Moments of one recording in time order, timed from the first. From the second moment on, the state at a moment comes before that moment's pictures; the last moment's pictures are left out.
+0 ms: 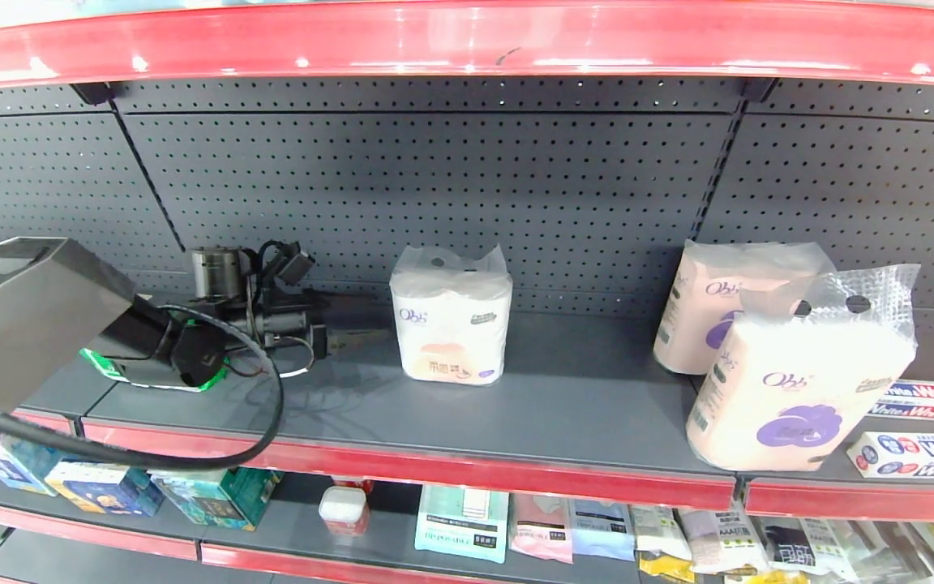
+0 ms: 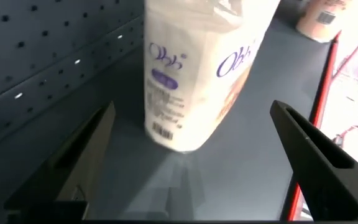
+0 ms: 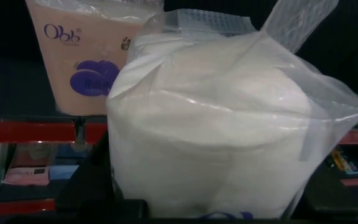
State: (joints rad) left arm -0.07 2.27 -1.19 -0.74 -1.04 0.24; right arm -0.30 0.39 -0.26 -0.05 -0.03 -0.28
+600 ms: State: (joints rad) left arm -0.13 2.40 -1.38 -0.73 -1.08 0.23; right arm -0.30 0.39 -0.23 -0.05 -0.03 -0.29
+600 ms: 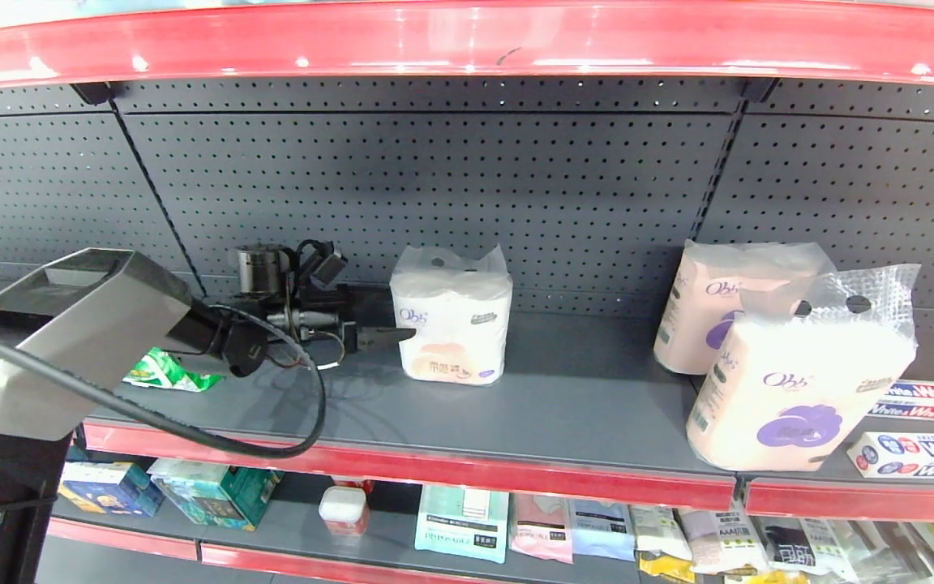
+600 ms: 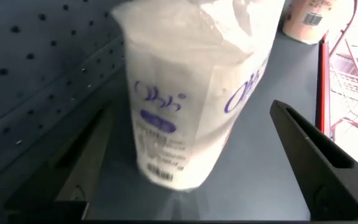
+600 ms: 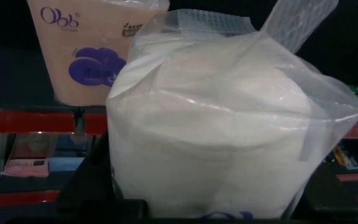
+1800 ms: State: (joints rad) left arm -0.22 2.50 -1.51 -0.74 -1.06 0.19; right arm -0.30 0.38 -0.21 -0.05 -0.03 -0.29
